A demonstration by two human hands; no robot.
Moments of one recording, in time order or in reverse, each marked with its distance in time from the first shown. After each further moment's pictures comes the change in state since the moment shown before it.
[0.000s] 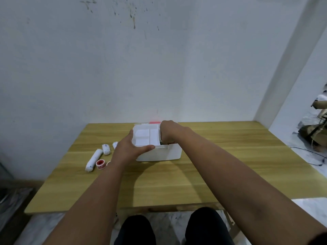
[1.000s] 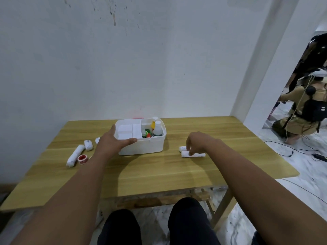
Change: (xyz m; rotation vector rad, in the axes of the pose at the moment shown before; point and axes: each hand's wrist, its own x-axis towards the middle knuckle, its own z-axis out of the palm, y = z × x) left_hand 0.010 -0.013 0.004 0.005 -0.026 -0.036; right_hand -0.080 0.159 0.034 -0.106 -0.107 0.129
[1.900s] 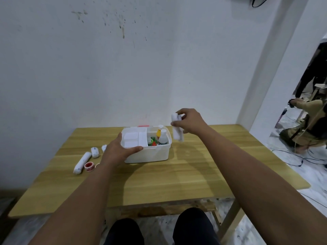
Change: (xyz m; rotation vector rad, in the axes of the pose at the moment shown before) left_hand 0.000 0.000 -0.001 0.044 -0.003 -0.020; right_hand 0.010 -0.052 -0.079 0.834 0.475 -0.099
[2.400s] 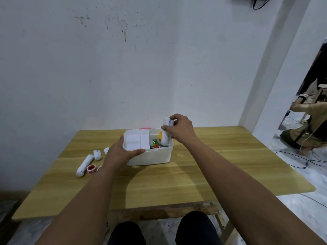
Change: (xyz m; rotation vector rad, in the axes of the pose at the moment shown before) left_hand -0.002 0.005 0.004 -0.019 0.017 0.027; right_hand -0.007 -0.009 0.052 0.110 0.141 -0.003
